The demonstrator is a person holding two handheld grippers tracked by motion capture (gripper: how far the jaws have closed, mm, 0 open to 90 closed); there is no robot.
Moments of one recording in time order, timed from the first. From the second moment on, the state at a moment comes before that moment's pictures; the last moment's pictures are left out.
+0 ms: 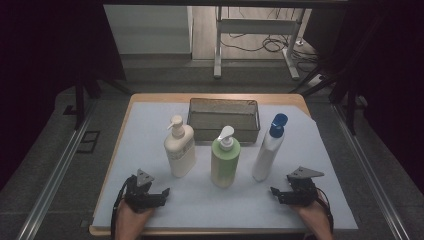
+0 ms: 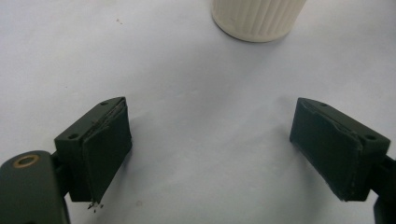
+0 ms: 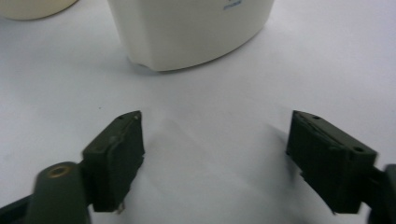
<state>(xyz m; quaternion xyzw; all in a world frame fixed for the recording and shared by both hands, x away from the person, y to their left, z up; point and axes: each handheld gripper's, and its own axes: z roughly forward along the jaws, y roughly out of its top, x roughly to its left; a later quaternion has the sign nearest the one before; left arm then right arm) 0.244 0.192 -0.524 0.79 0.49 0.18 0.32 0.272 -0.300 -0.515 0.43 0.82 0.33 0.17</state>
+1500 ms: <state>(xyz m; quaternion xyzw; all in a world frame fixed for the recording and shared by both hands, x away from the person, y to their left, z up) 0.244 0.191 -0.524 0.79 0.49 0.18 0.32 0.265 -0.246 -0.485 0.38 0.81 0.42 0.14</state>
